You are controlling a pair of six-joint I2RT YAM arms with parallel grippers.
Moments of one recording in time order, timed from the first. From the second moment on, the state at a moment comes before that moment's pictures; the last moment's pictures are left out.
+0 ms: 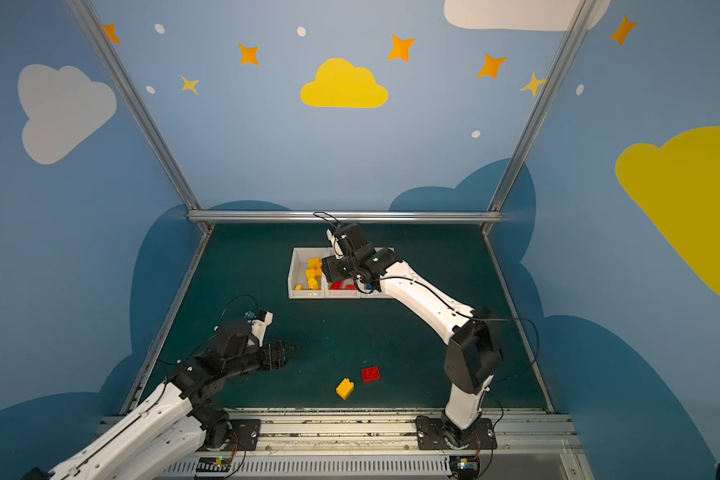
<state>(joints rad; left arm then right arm) -0.59 0.73 0.44 -0.48 0.20 -0.56 0.76 1.69 1.54 -0.60 0.02 0.28</state>
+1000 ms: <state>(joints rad) -1.13 1.55 0.88 -0.47 0.16 -0.40 0.73 1.07 0.82 -0.78 0.31 0.65</state>
